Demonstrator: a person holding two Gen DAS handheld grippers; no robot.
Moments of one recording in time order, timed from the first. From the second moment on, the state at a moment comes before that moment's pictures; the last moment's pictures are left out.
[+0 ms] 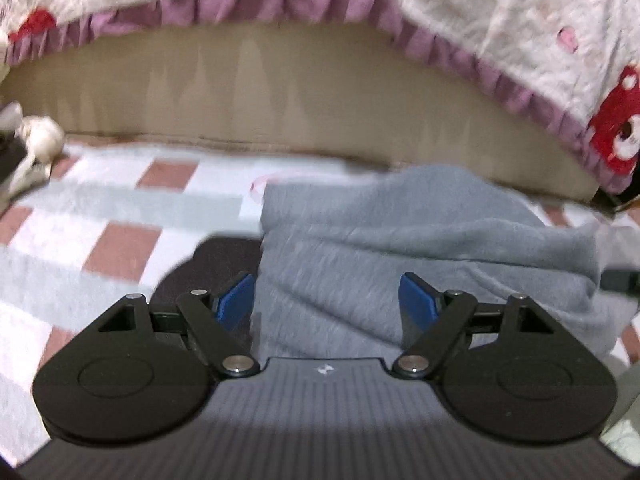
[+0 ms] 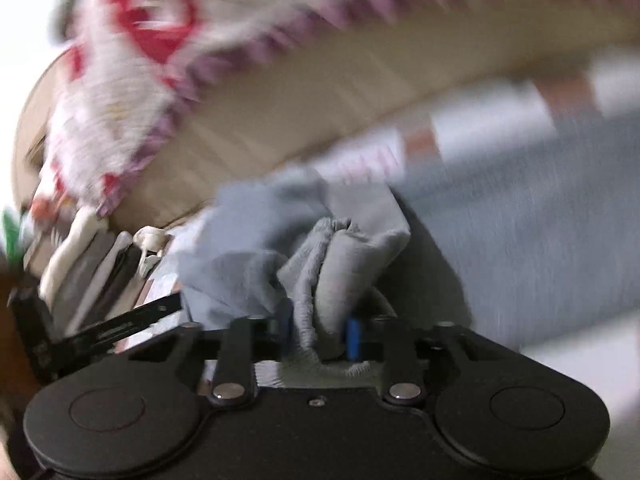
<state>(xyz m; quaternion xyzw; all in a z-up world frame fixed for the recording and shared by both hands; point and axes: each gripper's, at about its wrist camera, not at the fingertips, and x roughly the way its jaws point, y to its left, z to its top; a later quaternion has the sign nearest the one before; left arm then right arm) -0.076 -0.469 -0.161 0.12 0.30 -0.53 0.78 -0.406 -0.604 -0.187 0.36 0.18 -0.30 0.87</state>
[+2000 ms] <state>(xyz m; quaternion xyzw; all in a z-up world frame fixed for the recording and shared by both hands) -0.102 -0.538 -0.092 0.11 0.16 -0.75 0.63 -0.417 -0.742 -0.224 0.49 0.08 -0.09 0.86</state>
